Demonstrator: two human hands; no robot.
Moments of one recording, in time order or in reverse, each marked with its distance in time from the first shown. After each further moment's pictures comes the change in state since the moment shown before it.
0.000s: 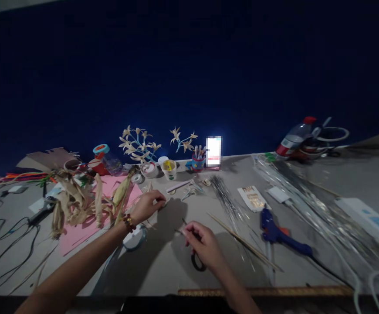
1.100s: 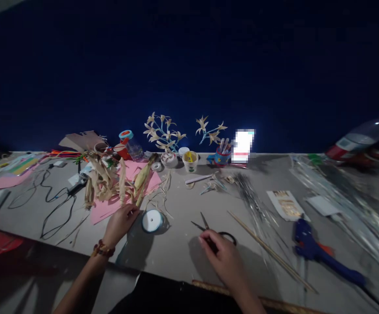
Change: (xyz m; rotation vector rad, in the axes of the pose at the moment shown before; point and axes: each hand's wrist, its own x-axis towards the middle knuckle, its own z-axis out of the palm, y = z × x) left_hand -0.155 -0.051 -0.045 0.317 0.177 -0.467; right_hand -0.021 0.014 0.003 -0.544 -0.012 -0.199
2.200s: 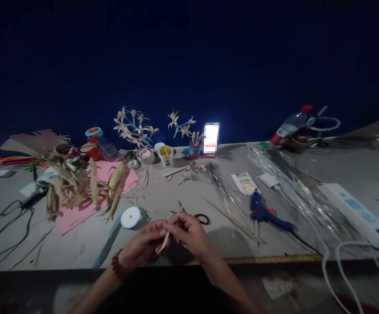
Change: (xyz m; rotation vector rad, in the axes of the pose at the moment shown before) left_hand -0.042 0.163 0.033 -1.639 -0.875 -0.236; right_hand 0.004 -0.045 0.008 0.852 -0.056 0.261
